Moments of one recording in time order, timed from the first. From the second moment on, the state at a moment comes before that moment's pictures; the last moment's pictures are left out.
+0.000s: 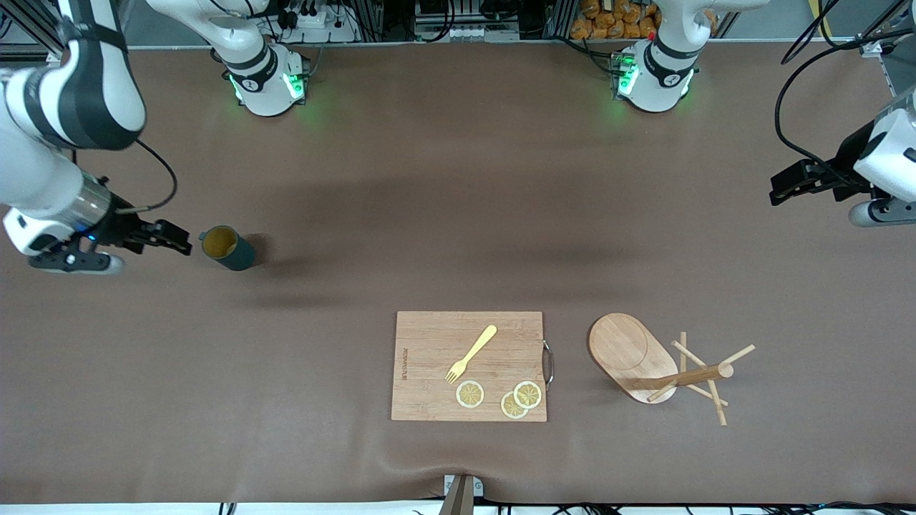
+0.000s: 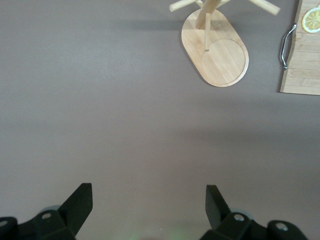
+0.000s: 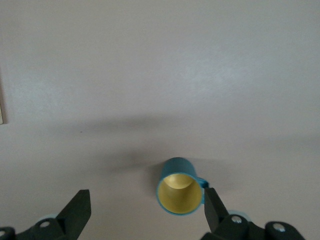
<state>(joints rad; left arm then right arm) -0.11 0.03 0.05 -1.57 0.02 1.55 -0.11 0.01 0.06 -0.03 -1.97 0.09 2.03 0.03</state>
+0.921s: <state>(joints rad) -0.11 0.02 0.00 -1.55 0.02 1.55 -0.16 0.00 0.23 -0.03 -1.98 0.10 2.01 0.11</state>
